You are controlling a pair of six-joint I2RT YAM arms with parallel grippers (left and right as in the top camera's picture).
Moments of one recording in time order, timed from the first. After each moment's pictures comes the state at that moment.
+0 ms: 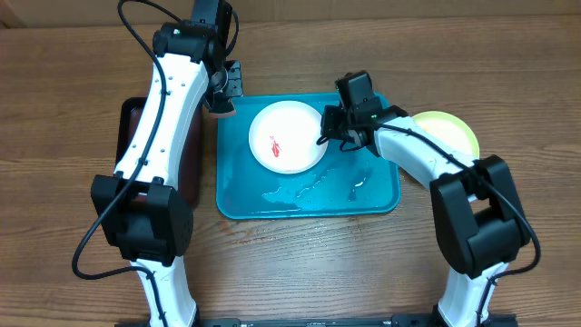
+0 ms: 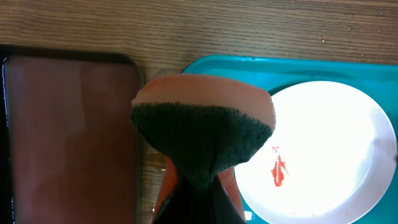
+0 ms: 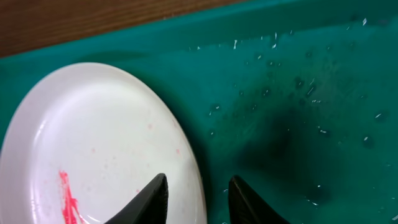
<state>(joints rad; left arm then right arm) -0.19 2.06 2.03 -1.25 -0.10 -0.29 0.40 2.01 1.32 -0.31 -0.10 0.52</state>
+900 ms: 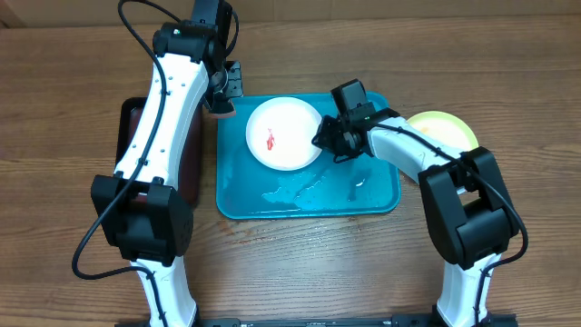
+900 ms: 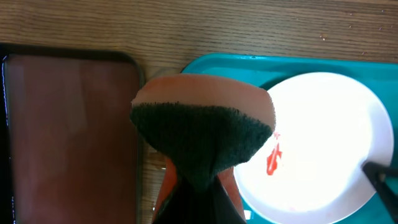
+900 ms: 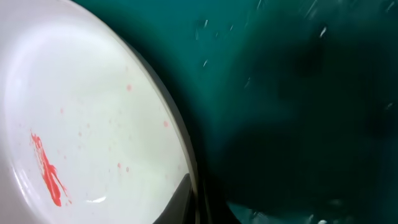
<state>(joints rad) -0.20 2.06 2.03 -1.25 -0.10 -0.29 0.42 2.06 1.33 -0.41 -0.24 0.73</state>
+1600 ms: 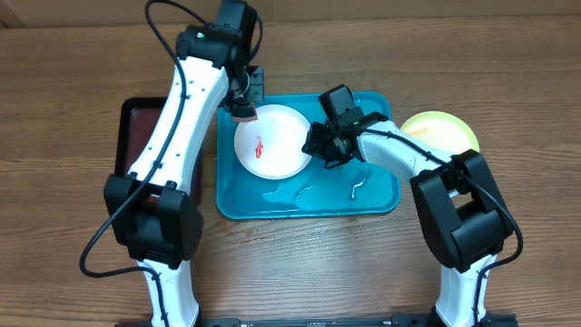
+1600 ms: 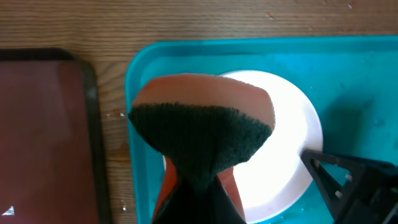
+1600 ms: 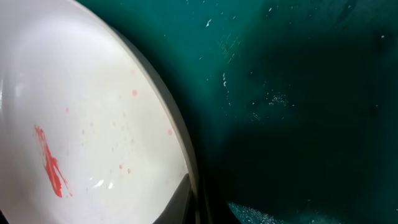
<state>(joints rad) -0.28 2.07 2.03 -1.25 -0.04 -0.29 0.47 2.06 1.33 -0.41 -0.25 0.72</state>
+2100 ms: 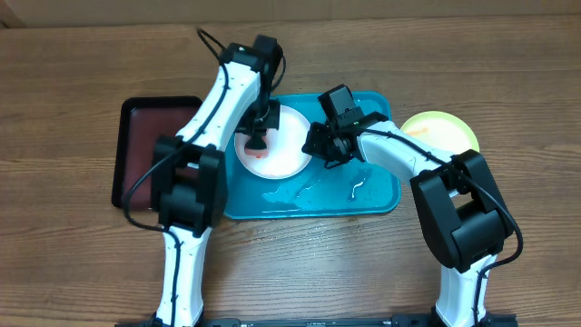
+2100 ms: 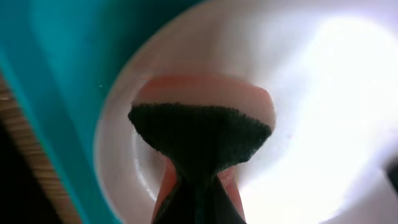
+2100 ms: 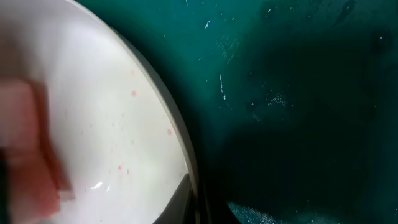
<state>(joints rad) -0.33 2.34 2.03 -1.30 -0.04 -0.30 0.47 2.06 1.33 -0.41 -0.24 0.72</state>
